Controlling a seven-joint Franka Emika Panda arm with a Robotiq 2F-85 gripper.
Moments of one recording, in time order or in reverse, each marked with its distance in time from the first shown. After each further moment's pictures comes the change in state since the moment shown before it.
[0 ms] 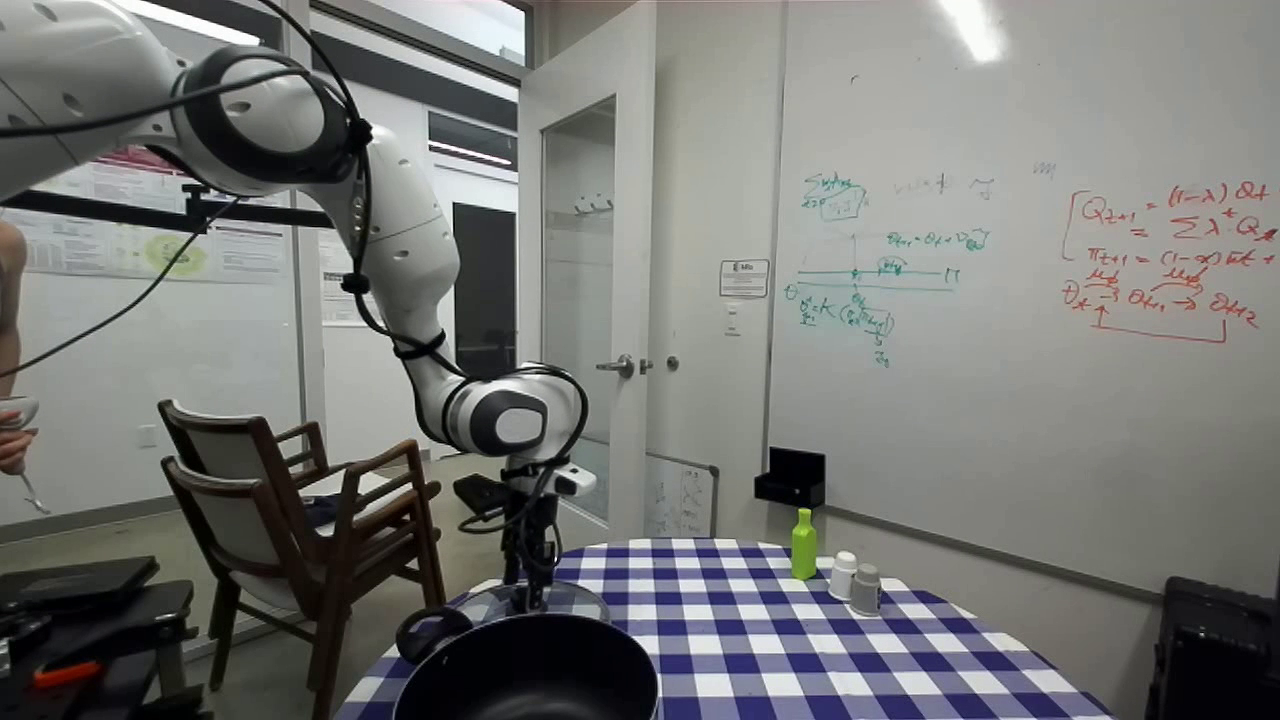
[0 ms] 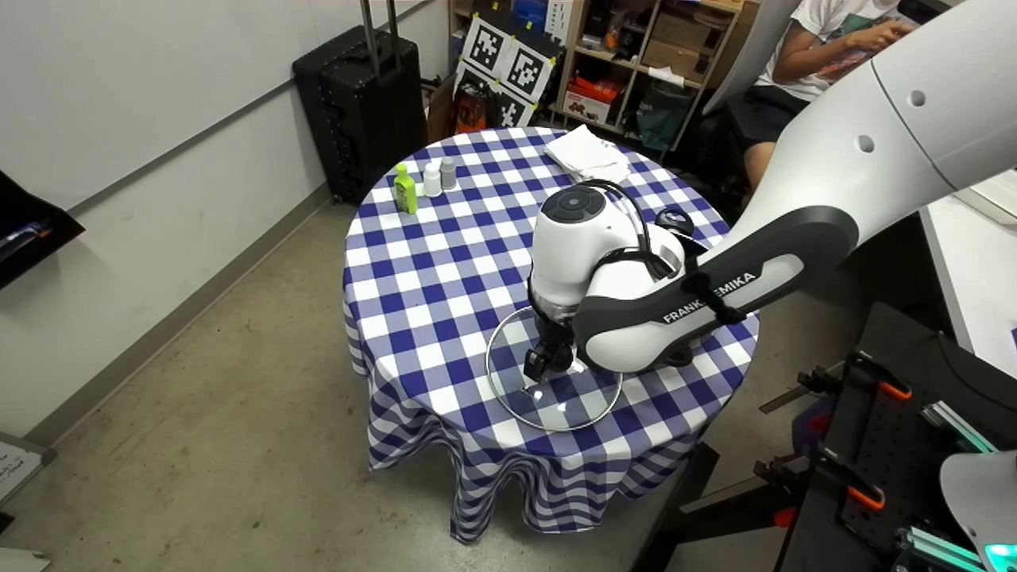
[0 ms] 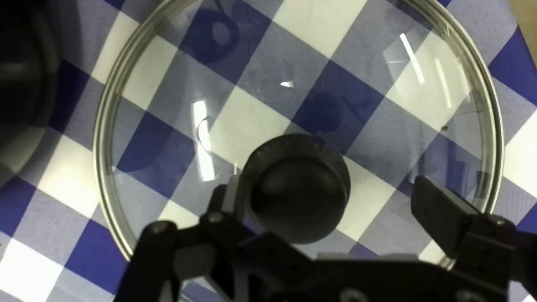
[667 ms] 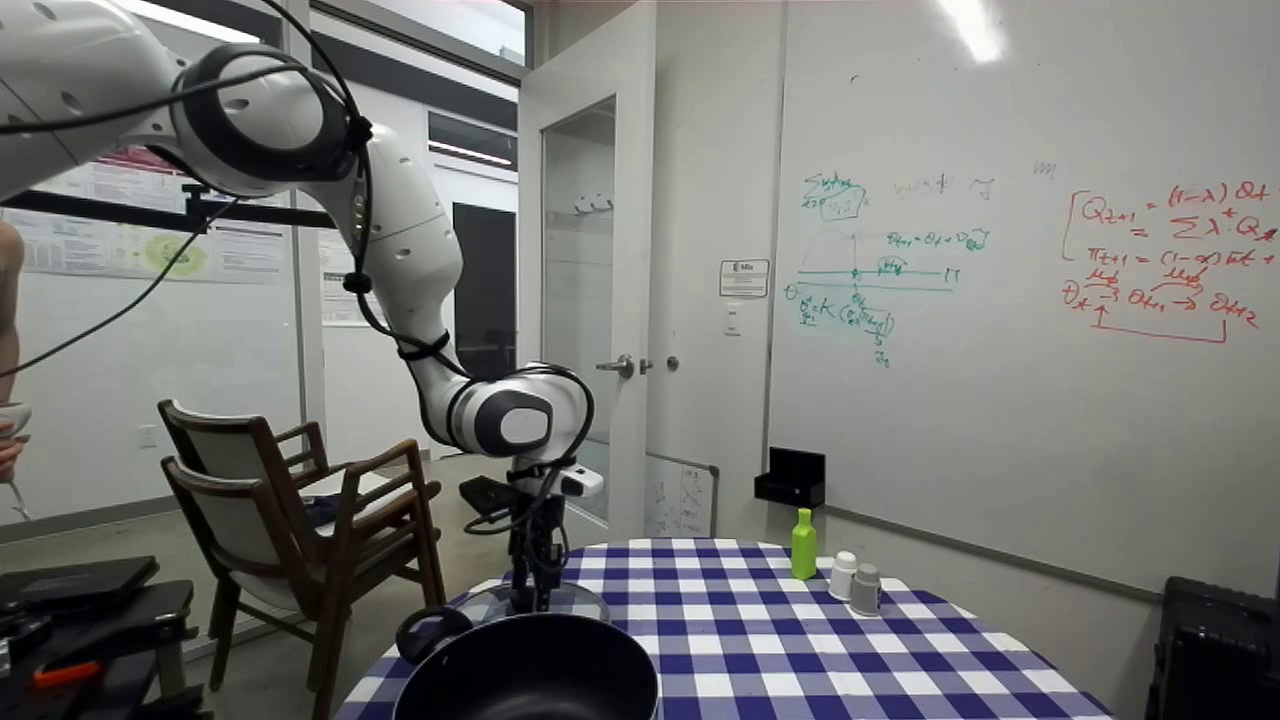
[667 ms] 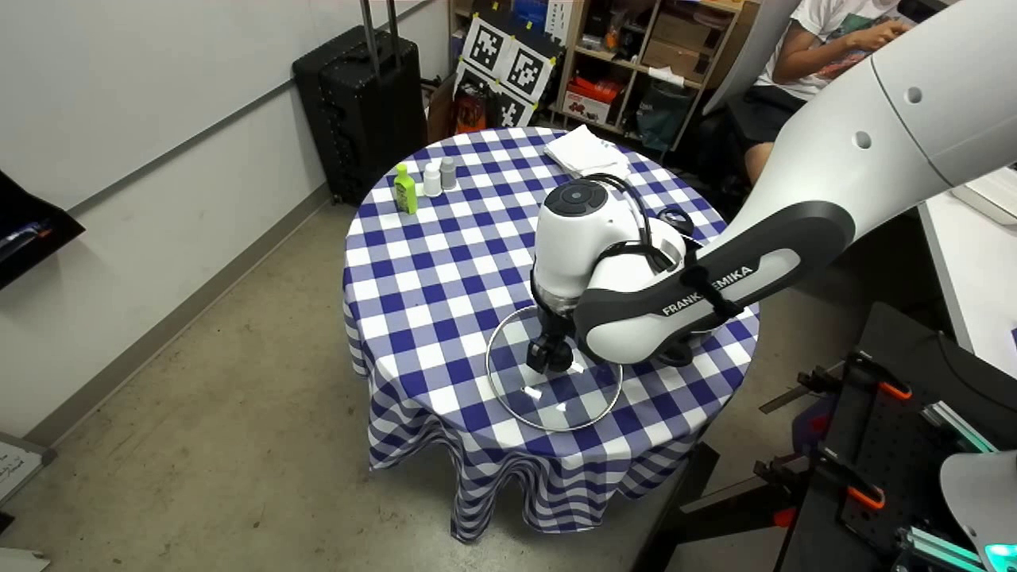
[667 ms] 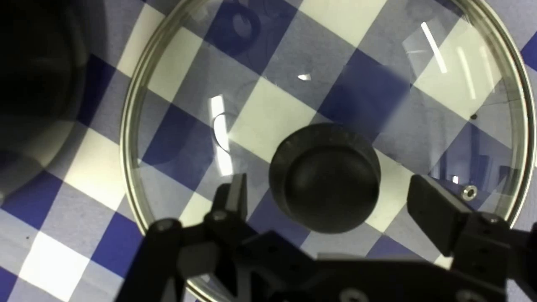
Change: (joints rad) arm -0.001 0.001 -0.022 0.004 -0.002 0.000 0.000
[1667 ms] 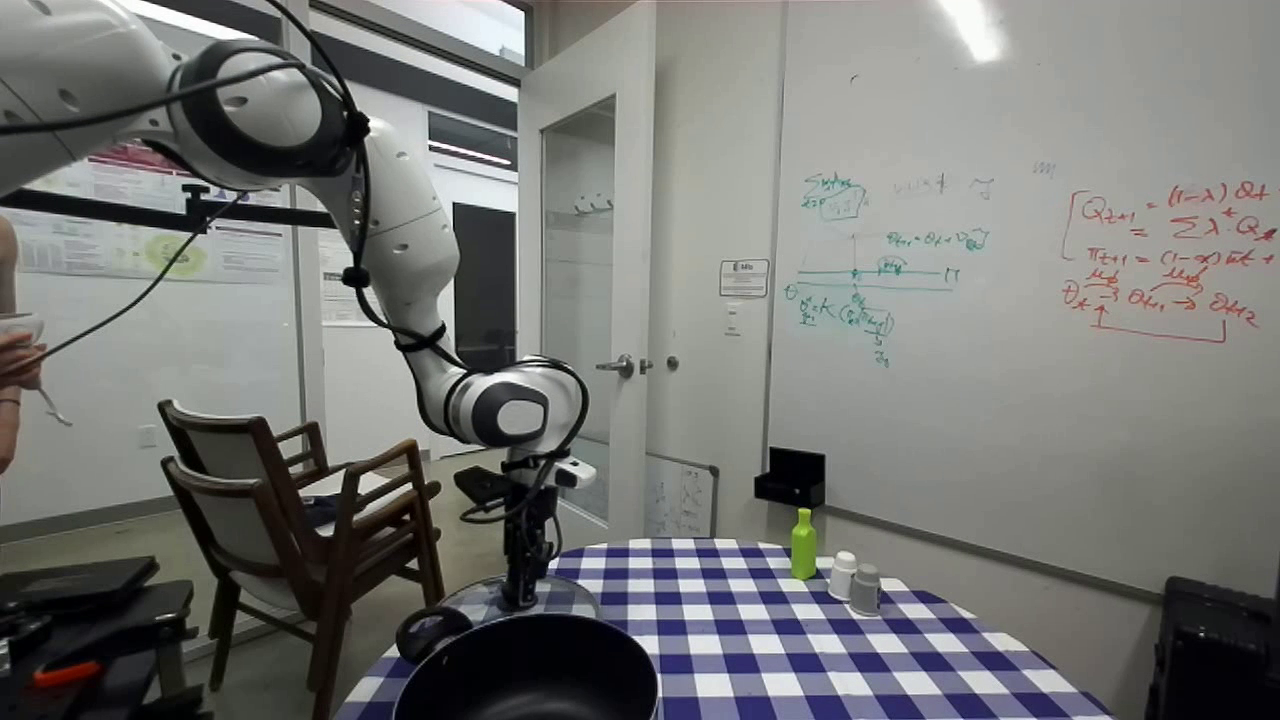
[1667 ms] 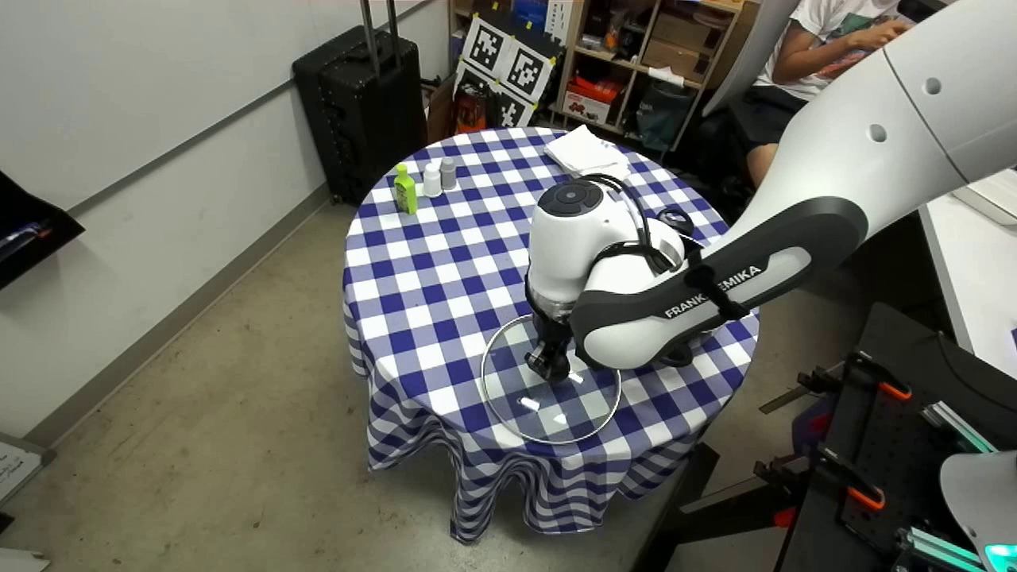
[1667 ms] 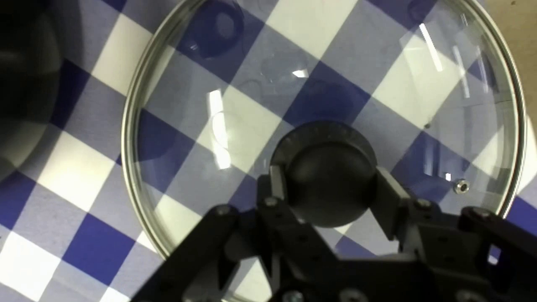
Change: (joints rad) arm -0.002 -0.018 0.035 0.000 0.006 -0.032 -0.005
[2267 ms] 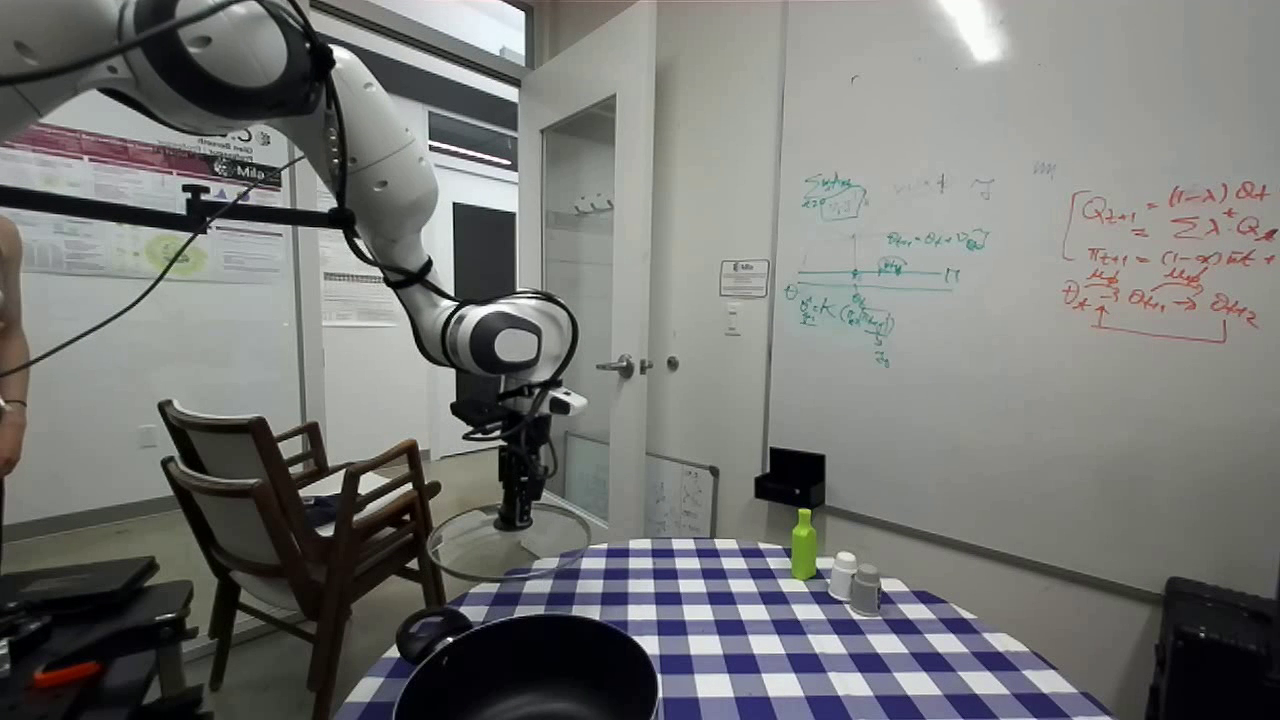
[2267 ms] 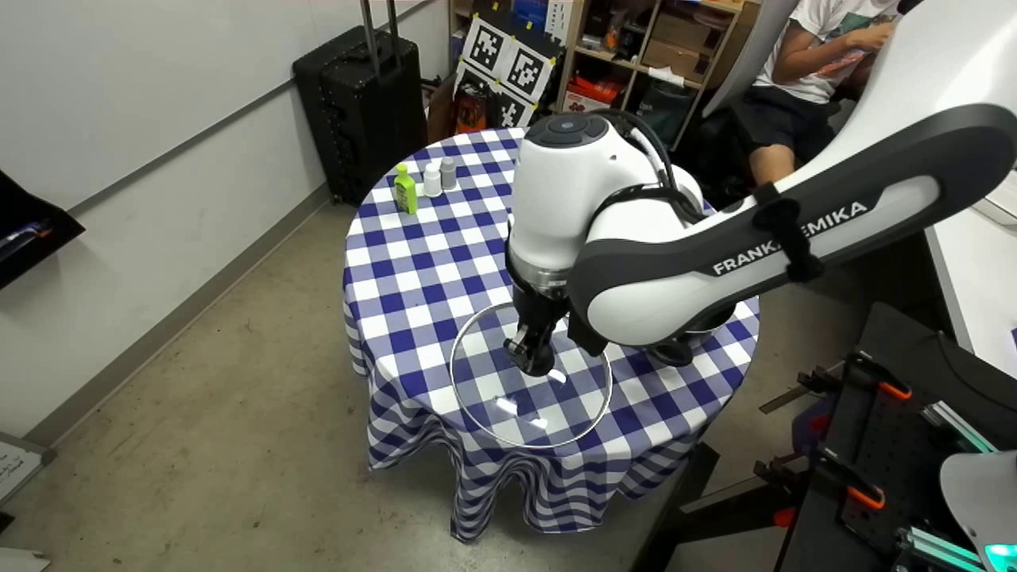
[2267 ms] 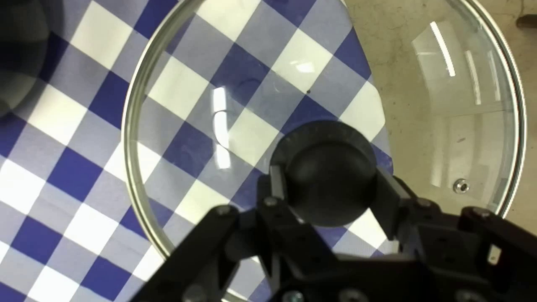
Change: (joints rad) arm 0.007 -0.169 0.067 -0.007 0.023 -0.115 -0.008
